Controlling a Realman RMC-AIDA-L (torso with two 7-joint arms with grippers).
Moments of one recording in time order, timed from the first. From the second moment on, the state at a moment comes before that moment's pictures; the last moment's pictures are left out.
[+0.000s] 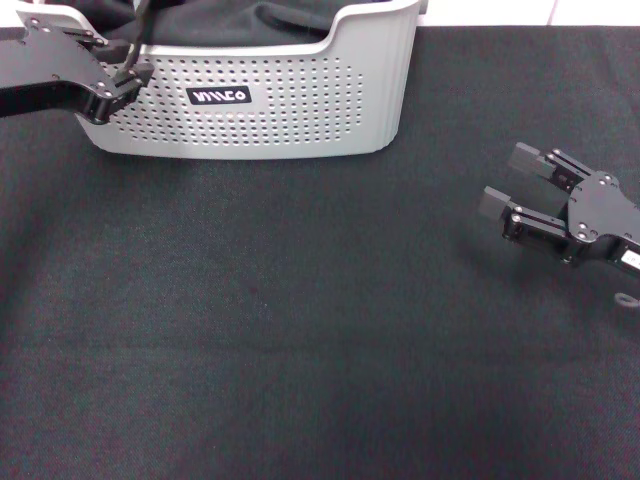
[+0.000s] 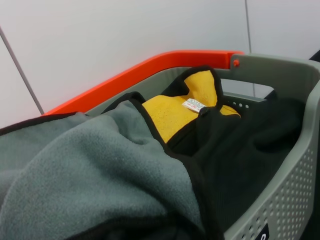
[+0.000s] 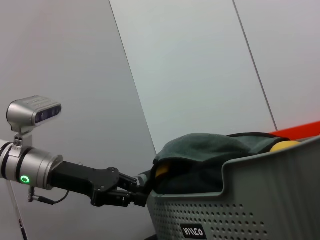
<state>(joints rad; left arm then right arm) -0.23 -2.10 1.09 1.58 2.16 1.18 -1.90 0.52 1.95 -2.08 -0.12 -0.19 -1.55 0.86</state>
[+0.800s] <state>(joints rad) -0.23 -2.10 1.09 1.56 2.15 1.15 -1.91 0.51 1.95 -2.08 -0.12 -0.19 -1.55 0.85</state>
